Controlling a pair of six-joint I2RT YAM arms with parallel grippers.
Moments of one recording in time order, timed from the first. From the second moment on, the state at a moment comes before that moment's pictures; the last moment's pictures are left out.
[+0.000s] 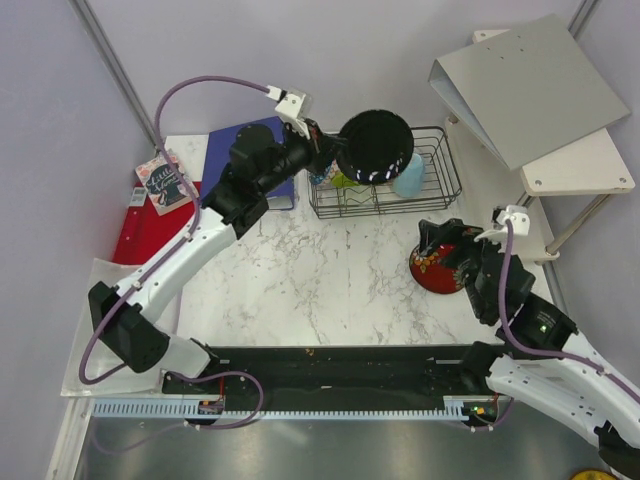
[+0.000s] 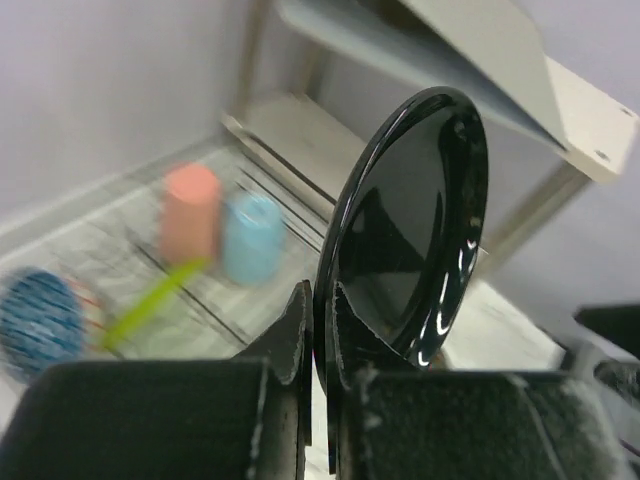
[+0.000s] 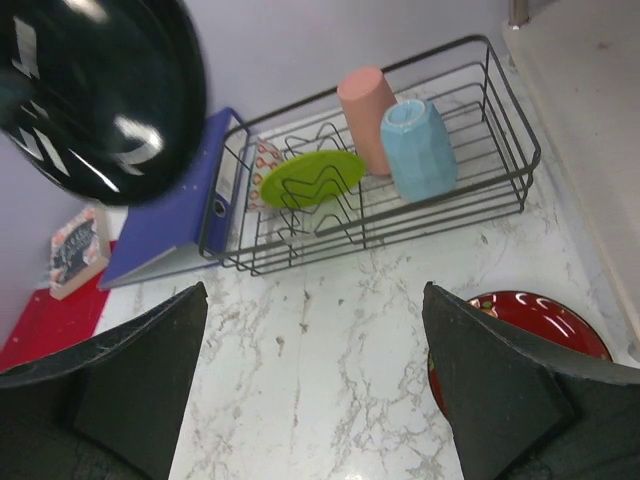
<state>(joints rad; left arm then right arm) -0.63 1.44 1.44 0.06 0.16 -0.23 0.83 0.56 0.80 -0.36 0.72 0.50</state>
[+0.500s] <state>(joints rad) -0.89 1.89 1.46 -0.11 0.36 -0.60 0.83 0.45 0.91 -0.41 0.78 0.50</state>
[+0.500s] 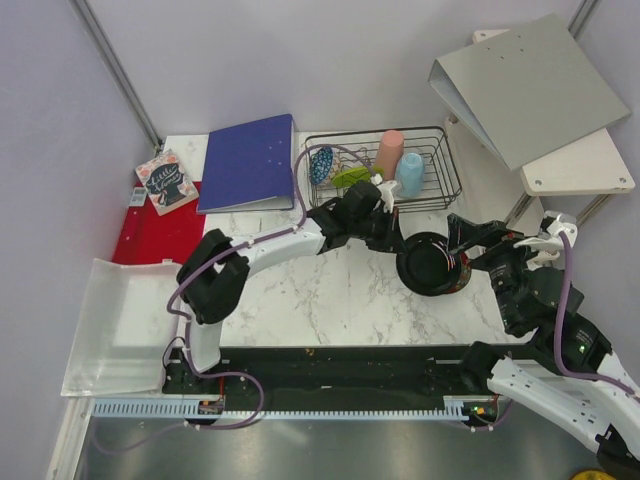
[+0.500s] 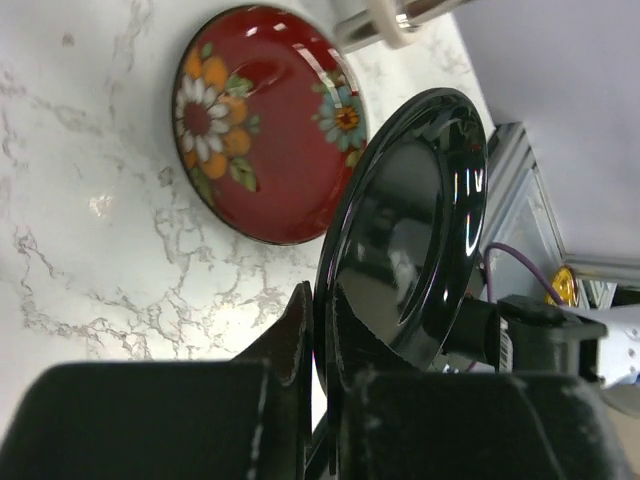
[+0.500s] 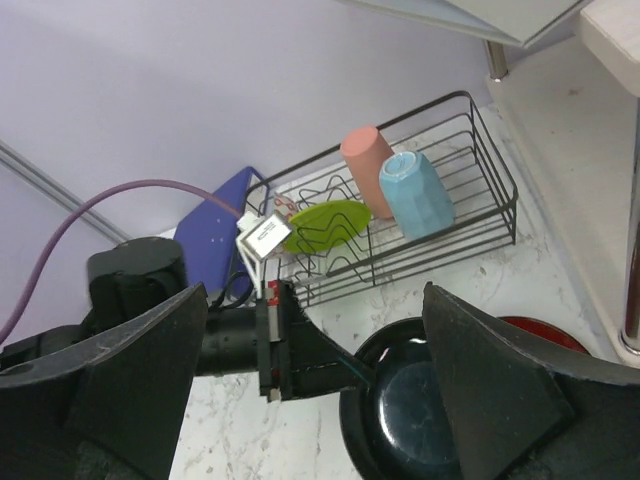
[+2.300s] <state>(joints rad) -0.91 2.27 1.64 -0.05 0.27 -0.87 0.83 0.45 0.82 -0.49 0.77 0.56</state>
